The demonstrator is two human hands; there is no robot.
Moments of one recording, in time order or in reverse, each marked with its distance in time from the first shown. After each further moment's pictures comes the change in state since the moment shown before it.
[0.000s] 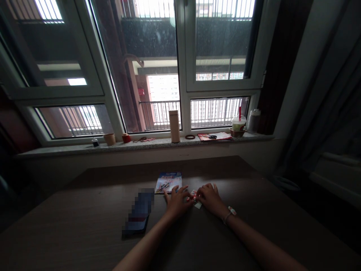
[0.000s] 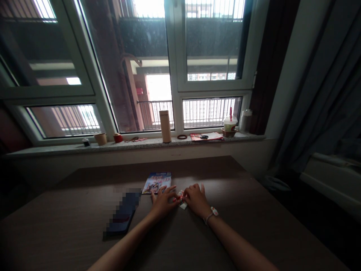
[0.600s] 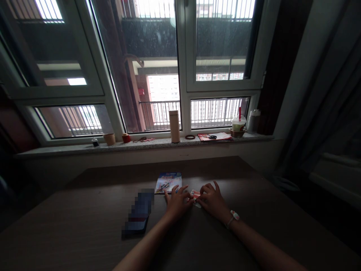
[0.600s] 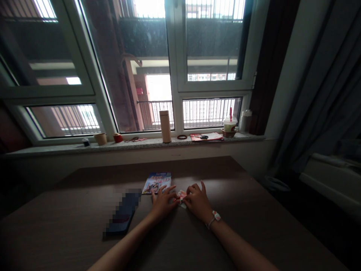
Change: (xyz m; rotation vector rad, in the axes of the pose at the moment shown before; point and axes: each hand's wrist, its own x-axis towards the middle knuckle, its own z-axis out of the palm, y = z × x) left_hand -0.001 -0.001 0.003 0.027 0.042 0.029; right_hand -0.014 -0.003 -0.014 -0.104 0.106 -0.179
